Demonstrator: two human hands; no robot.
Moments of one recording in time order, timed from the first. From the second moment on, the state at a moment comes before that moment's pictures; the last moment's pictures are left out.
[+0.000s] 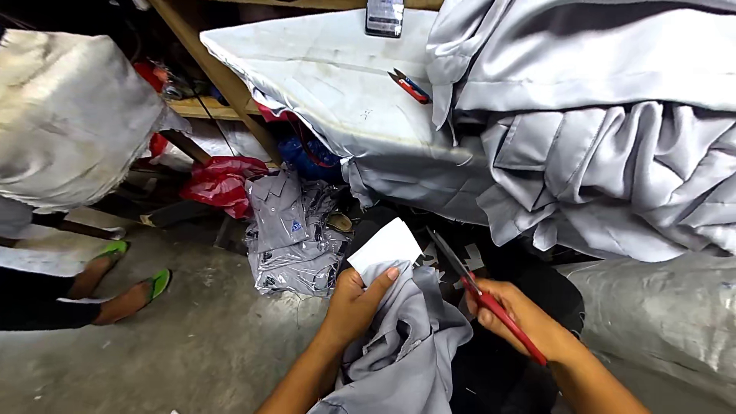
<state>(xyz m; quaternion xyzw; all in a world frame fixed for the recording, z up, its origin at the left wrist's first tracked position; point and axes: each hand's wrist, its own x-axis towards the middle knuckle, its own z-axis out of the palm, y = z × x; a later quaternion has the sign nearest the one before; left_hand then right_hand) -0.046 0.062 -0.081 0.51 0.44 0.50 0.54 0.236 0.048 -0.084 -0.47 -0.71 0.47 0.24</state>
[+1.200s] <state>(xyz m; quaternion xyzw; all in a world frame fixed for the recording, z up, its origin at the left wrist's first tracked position) -0.045 0.063 -0.087 0.60 0.42 0.47 0.49 0.237 0.057 -0.098 -0.37 -0.72 0.55 0.20</state>
